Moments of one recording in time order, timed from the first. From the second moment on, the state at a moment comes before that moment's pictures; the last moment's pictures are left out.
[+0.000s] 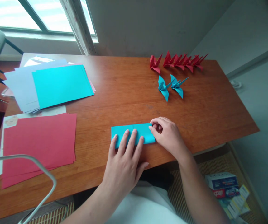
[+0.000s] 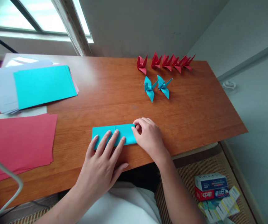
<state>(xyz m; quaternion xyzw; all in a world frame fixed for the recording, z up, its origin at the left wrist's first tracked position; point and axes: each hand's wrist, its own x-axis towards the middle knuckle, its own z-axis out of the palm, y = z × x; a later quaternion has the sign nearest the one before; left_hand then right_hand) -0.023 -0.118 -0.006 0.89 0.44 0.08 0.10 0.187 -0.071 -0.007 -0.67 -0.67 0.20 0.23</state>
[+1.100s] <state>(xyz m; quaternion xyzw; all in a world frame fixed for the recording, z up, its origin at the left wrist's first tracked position) -0.022 -0.119 -0.007 0.89 0.44 0.09 0.09 0.184 -0.071 -0.005 -0.69 -0.65 0.21 0.23</state>
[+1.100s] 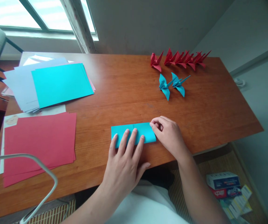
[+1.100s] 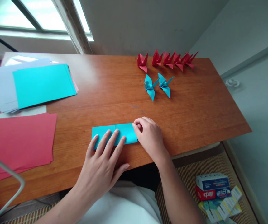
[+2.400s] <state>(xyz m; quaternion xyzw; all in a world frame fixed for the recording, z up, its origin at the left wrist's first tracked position) -0.025 -0.112 -0.009 0.90 0.43 0.10 0.02 0.185 -0.074 -0.007 -0.69 -0.65 0.19 0.23</state>
